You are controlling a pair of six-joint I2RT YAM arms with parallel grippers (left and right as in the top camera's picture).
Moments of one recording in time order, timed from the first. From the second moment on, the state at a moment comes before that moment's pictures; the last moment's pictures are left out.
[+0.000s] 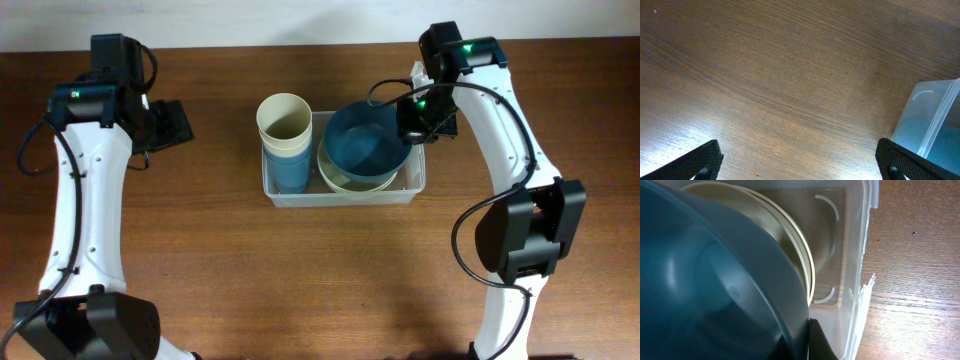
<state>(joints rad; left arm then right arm) 0.06 1.74 1.79 -1.25 -0.15 -0.28 0.16 2.16 2.08 -1.40 -0.23 0.19</state>
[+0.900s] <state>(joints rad) 0.06 1.74 1.79 -1.25 -0.15 -0.28 0.15 2.17 2.16 -1.44 -0.23 0.22</state>
